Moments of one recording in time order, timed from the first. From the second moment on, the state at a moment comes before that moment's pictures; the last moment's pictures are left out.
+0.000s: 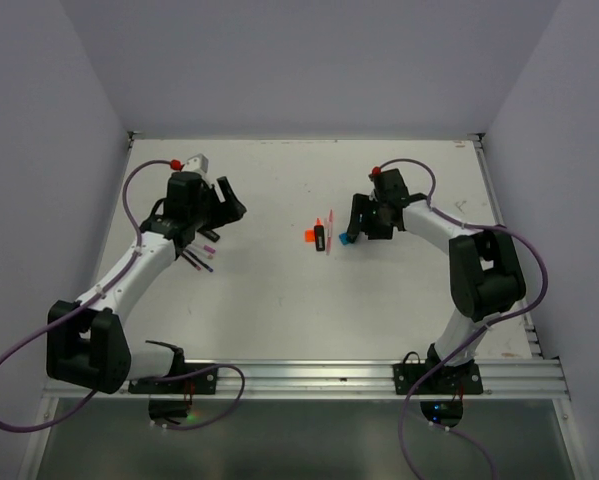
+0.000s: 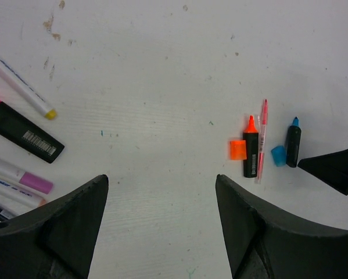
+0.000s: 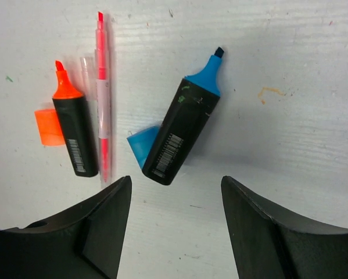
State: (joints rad) left arm -0.23 1.31 0.94 -0.26 0.08 -0.53; right arm 0.31 1.76 1.13 -0.39 -0.12 0.41
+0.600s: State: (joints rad) left arm -0.22 1.28 0.90 -0.28 0.07 -0.51; right arm 0.31 1.88 1.21 -0.38 -0.04 0.44
